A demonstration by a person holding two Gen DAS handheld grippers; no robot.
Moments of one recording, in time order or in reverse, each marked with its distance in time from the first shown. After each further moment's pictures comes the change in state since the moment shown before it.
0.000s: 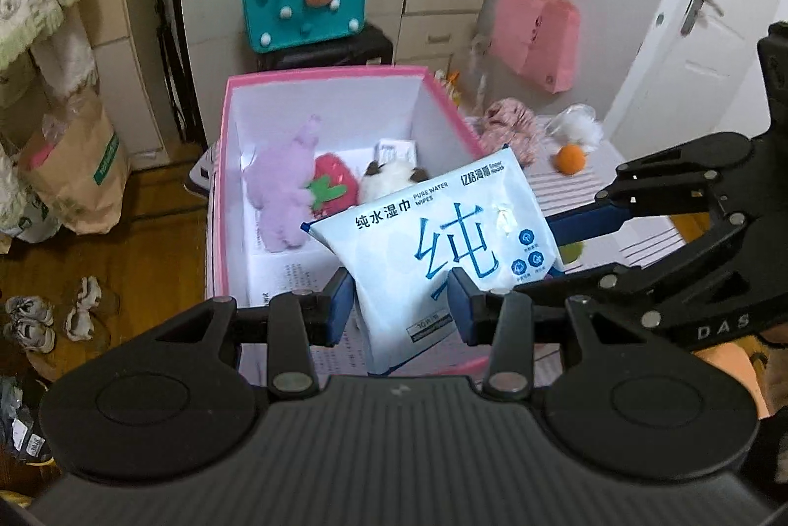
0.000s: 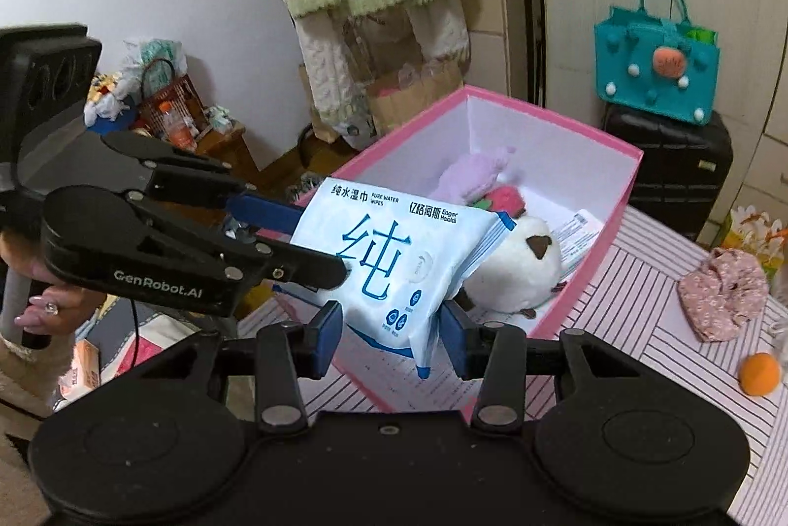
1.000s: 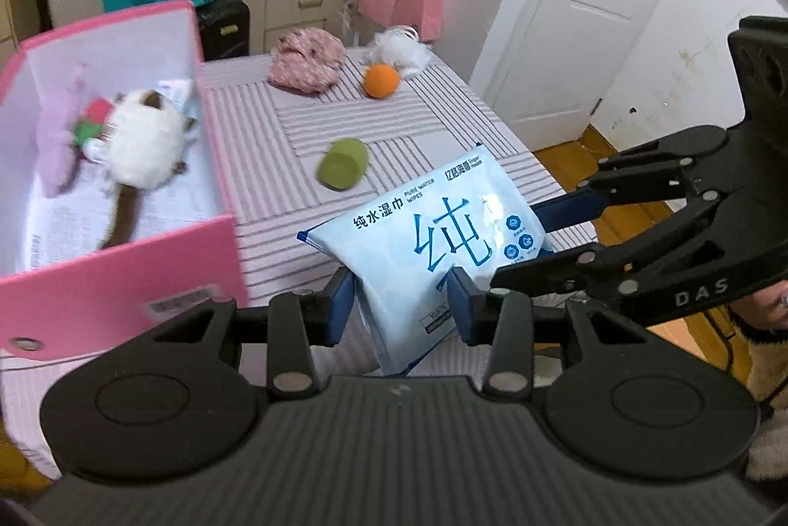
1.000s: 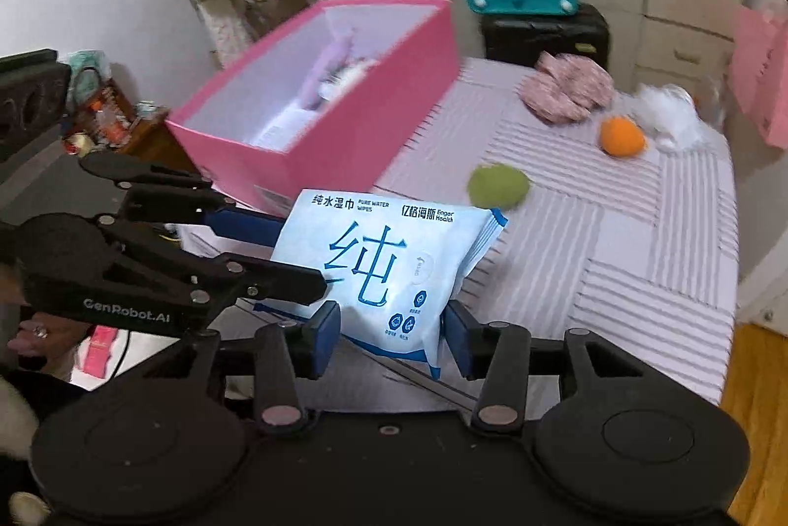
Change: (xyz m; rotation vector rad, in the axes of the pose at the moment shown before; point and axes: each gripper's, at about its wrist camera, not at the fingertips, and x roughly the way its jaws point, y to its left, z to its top) left arm 0.031 -0.153 -0.065 0.095 0.050 -0.207; right arm -0.100 -0.044 -0.148 0.191 0.029 -0.124
